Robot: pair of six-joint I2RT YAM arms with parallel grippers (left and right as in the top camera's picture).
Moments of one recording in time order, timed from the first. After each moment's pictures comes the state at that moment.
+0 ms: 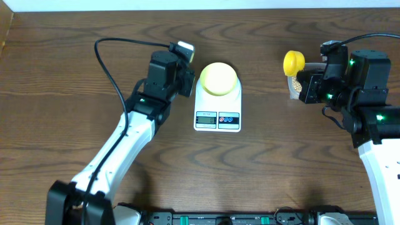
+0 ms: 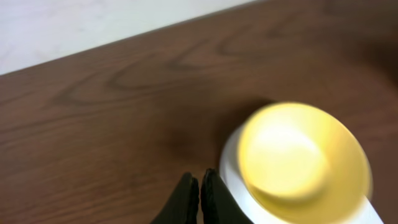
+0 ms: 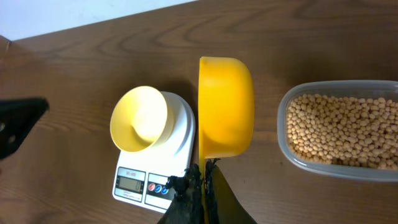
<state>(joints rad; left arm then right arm) -0.34 1.47 1.02 -0.18 0.03 0.07 0.04 1.21 1.18 -0.69 -0.34 0.17</state>
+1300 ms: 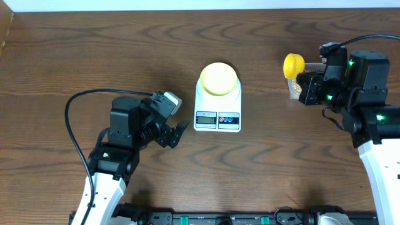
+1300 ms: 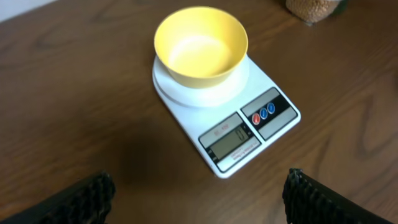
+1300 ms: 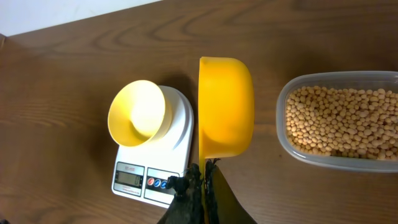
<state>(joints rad) -0.19 0.98 0.70 -0.43 0.42 0.31 0.04 1.21 1.18 -0.72 -0.34 0.17</state>
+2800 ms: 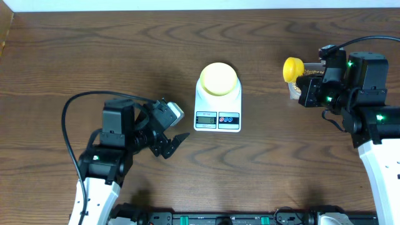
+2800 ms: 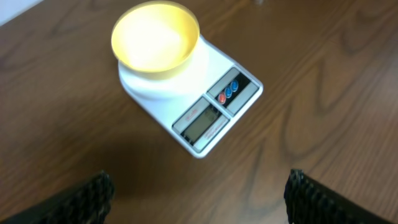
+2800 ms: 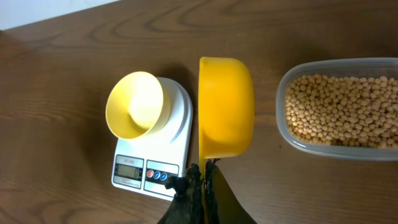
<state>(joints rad) -0.15 0.96 0.81 -0.69 0.56 0.55 0.04 1.21 1.18 -0.75 -0.34 0.17</state>
